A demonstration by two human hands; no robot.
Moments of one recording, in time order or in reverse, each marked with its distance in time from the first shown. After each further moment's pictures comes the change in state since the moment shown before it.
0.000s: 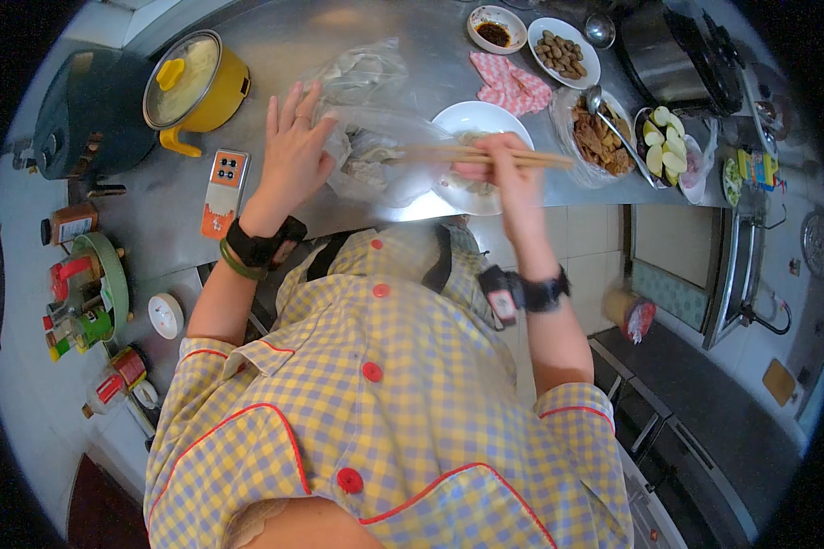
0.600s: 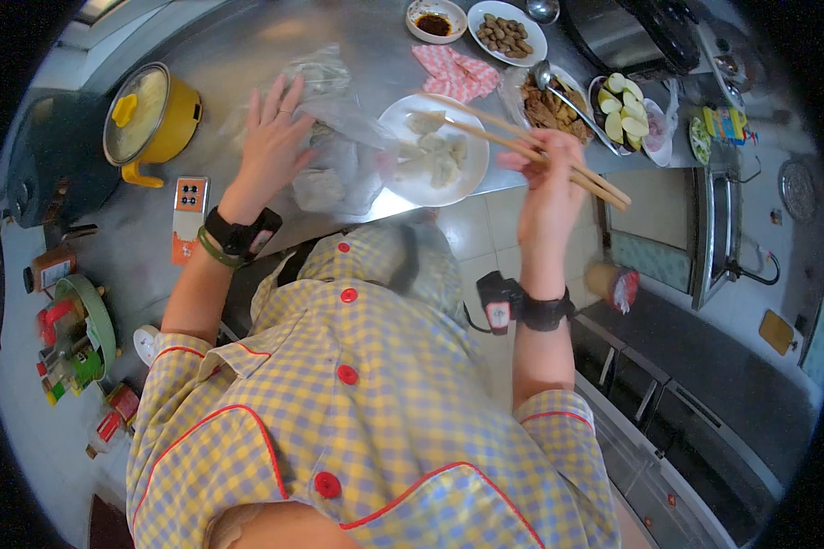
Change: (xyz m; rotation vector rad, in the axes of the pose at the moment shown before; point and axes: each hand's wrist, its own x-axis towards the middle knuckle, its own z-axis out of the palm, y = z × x) left_hand 0.032 0.010 0.018 -0.026 -0.074 0.132; right_hand -0.028 -0.042 -0.051 0.076 0.343 -0.327
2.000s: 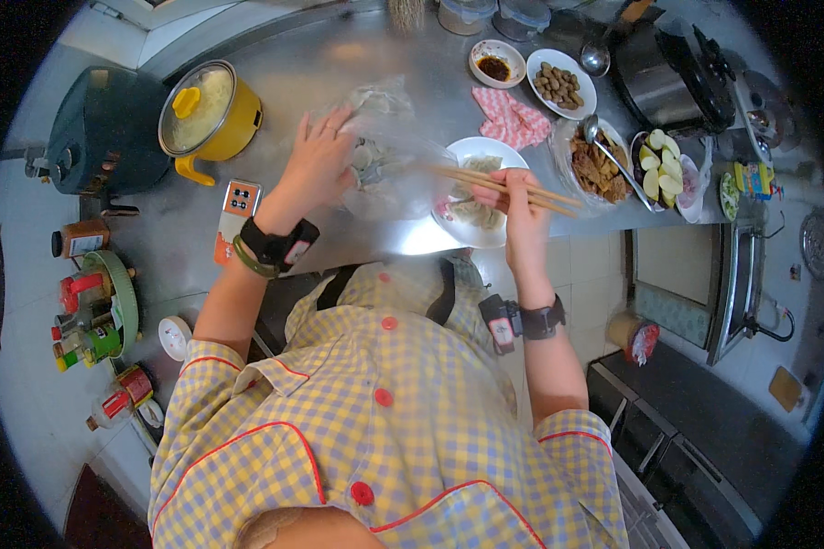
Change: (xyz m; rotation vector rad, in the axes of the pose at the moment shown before) left_hand 0.000 -0.019 -0.016 -0.039 -0.095 -0.083; right_hand -0.003 0.054 0.051 0.001 -0.204 0.222
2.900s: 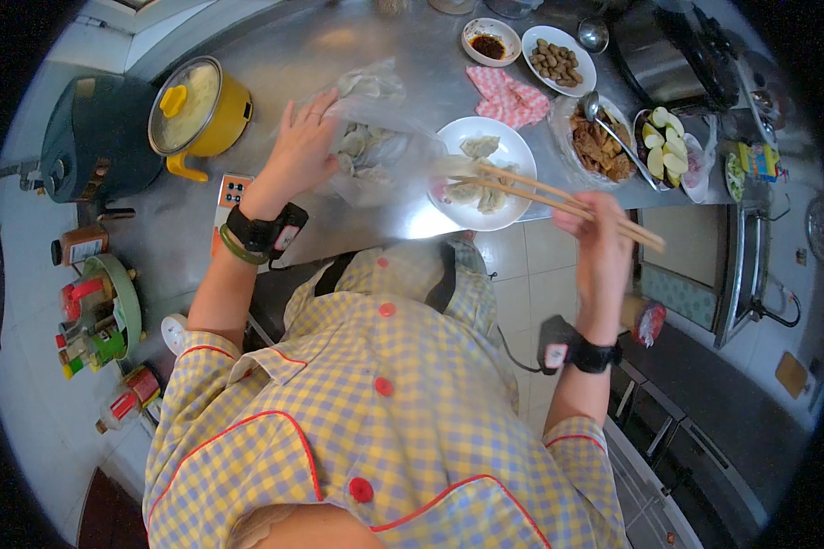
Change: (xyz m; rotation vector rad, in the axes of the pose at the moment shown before) left_hand 0.000 -0.012 0.001 0.037 -0.029 0.033; right_hand -0.033 -0.050 -0.088 -0.057 0.068 0.009
